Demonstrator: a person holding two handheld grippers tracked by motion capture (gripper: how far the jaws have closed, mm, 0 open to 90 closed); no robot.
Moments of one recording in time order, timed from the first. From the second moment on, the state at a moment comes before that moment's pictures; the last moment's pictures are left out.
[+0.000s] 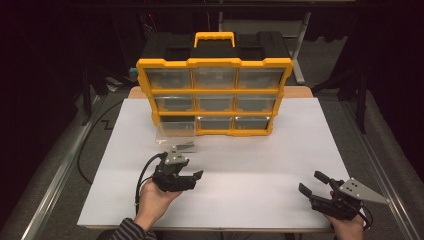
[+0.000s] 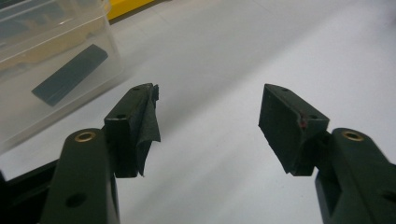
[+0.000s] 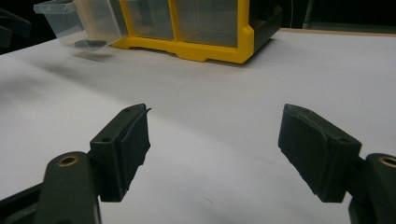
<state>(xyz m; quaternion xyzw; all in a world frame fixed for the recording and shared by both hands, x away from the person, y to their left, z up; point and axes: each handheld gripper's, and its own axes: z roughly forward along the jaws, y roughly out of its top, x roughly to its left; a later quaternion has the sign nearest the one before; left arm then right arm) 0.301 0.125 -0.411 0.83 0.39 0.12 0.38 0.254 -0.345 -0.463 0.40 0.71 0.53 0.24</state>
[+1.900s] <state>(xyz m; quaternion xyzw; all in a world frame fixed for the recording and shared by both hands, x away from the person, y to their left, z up) 0.277 0.195 -0.442 0.76 0.44 0.20 0.43 0.255 -0.344 -0.463 0.40 0.71 0.52 0.24</state>
